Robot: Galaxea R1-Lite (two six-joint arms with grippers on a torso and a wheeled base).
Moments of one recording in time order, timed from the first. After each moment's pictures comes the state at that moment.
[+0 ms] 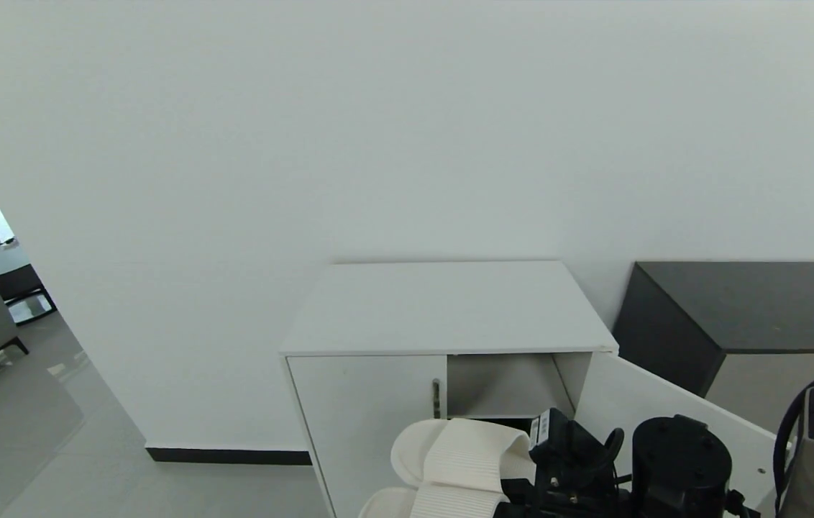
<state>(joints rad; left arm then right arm) 0.00 0.00 0.00 0.00 0.00 -0.02 0.85 2.05 -0.29 -1.57 0.41 0.05</state>
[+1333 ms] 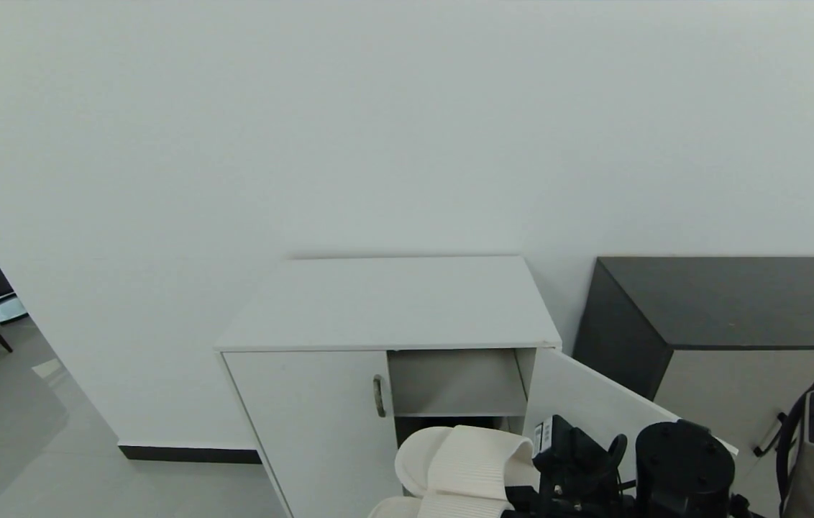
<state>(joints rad) 0.00 0.00 0.00 0.00 0.00 -0.02 0.85 2.05 -0.27 -1.57 0.41 0.04</state>
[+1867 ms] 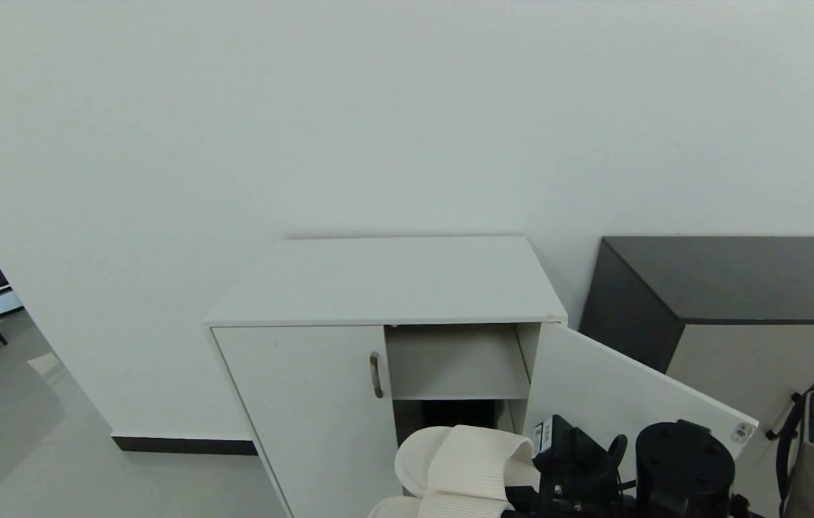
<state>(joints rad) 0.00 0.00 0.00 0.00 0.00 -0.02 0.86 2.05 -0.27 -1.57 0.41 0.04</state>
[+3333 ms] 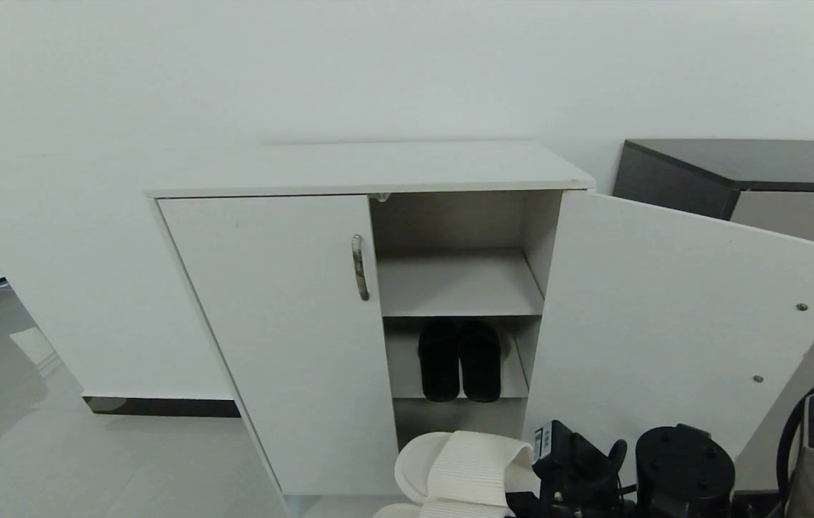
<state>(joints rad) 0.00 0.00 0.00 0.00 0.00 -0.02 0.86 2.06 -0.26 -1.57 0.41 0.04</state>
